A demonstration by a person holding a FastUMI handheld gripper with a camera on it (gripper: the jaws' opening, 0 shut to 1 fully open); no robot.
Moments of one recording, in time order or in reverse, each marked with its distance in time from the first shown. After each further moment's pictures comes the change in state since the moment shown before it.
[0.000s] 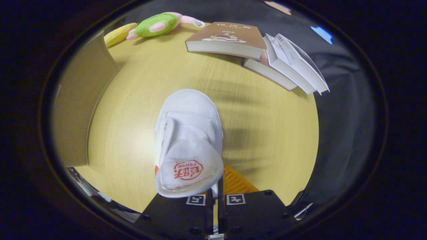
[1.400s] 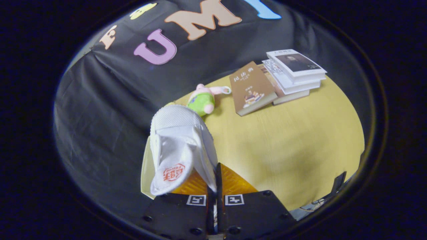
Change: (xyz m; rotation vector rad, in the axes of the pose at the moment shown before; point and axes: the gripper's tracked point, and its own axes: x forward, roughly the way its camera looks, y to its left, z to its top) arm -0.217 0.072 0.098 0.561 -0.358 0.637
